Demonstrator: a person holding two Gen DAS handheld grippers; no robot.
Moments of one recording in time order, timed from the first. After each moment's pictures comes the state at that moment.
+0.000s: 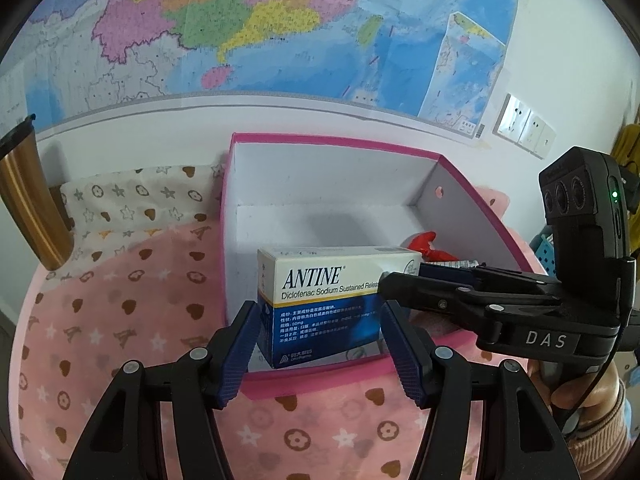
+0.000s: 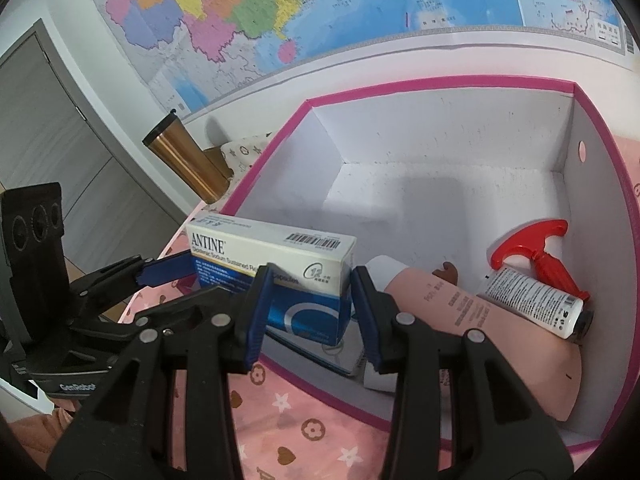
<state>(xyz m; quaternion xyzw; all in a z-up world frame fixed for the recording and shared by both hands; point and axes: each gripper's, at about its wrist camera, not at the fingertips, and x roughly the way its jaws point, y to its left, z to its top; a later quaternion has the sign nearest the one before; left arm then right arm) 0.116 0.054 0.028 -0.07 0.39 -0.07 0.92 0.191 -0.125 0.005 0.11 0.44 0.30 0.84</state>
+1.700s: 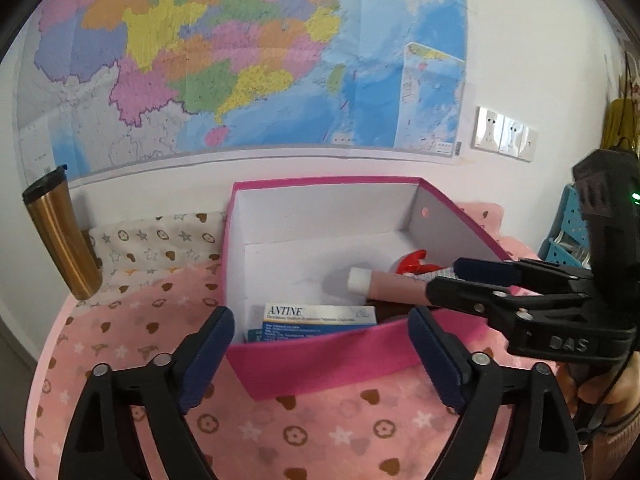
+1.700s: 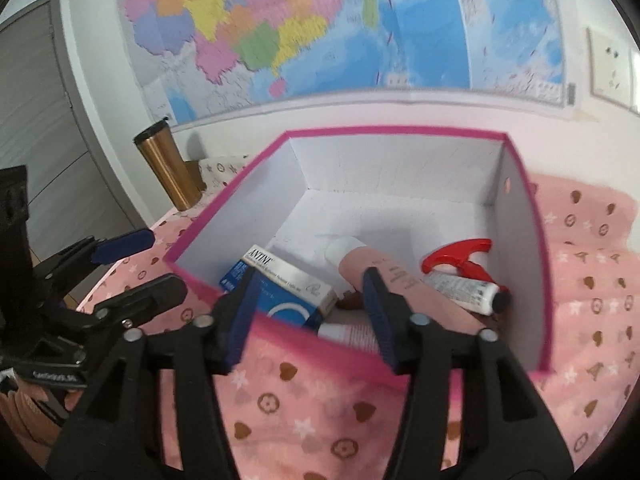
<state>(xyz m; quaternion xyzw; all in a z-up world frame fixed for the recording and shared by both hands) 0.061 0.025 0.042 -0.01 0.29 -0.05 0.95 0.126 -0.151 0.032 0.04 0.36 0.24 0.90</state>
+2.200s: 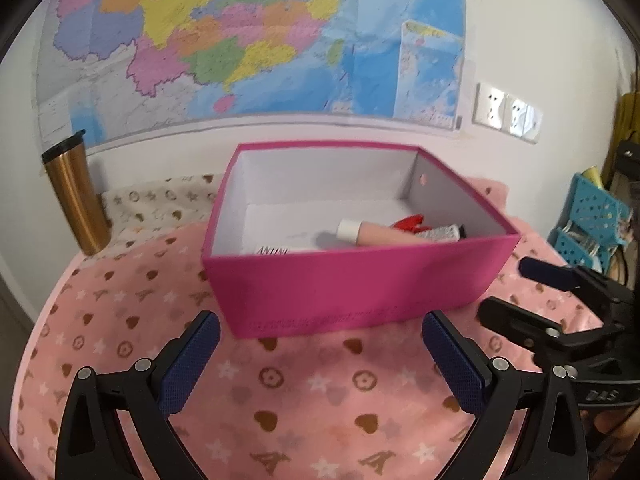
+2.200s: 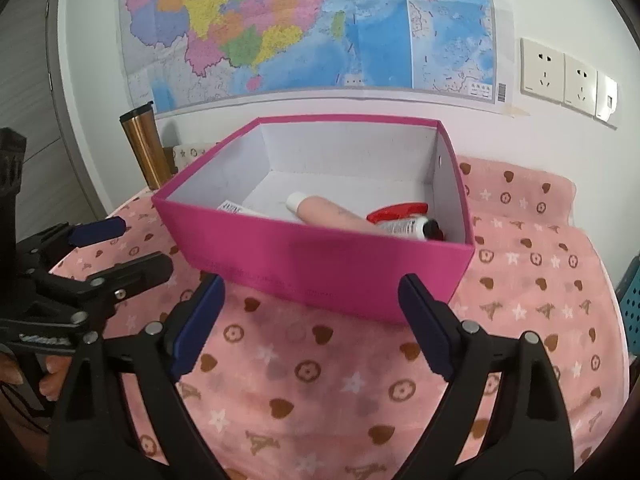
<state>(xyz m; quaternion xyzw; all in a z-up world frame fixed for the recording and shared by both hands) 0.027 0.002 0.013 -0.02 0.32 -0.01 0.95 0.056 -0.170 0.014 -0.01 0.34 0.17 0.93</state>
